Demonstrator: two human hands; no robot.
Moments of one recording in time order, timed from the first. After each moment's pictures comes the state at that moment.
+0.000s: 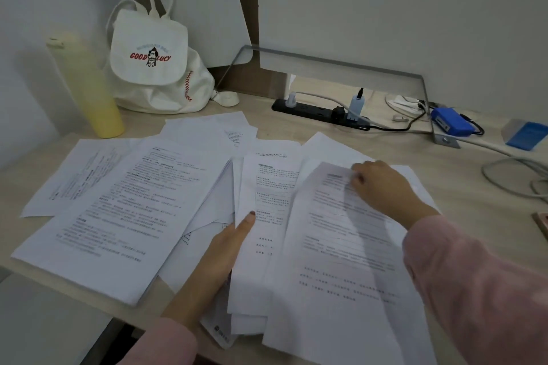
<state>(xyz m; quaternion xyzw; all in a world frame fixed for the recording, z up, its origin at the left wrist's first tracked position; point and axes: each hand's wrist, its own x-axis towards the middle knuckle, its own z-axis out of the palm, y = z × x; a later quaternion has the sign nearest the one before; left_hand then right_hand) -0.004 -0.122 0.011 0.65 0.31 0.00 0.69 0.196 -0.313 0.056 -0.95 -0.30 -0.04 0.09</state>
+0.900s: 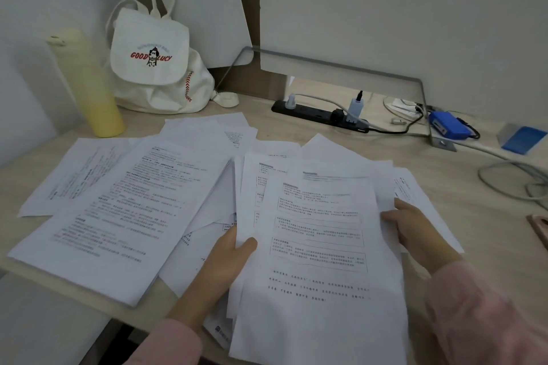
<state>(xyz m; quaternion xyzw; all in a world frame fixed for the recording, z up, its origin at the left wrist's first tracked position) -0.007 -0.122 -0.004 0.70 0.24 0.04 0.67 0.161 -0.358 0.035 -0.82 0.07 0.18 0.54</state>
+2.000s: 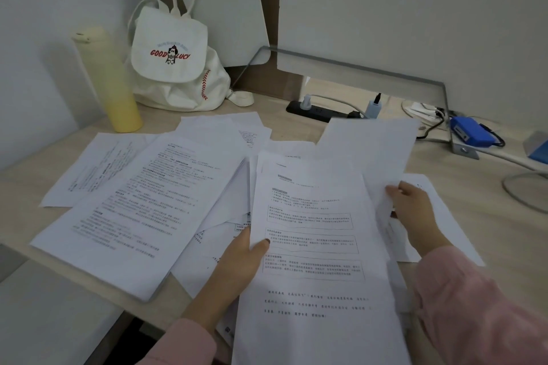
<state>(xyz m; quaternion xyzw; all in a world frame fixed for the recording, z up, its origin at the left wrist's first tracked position) -0.003 -0.124 -0.013 0.73 0.25 0.04 0.64 0.190 -0.325 0.029 -0.85 0.02 0.04 0.52</state>
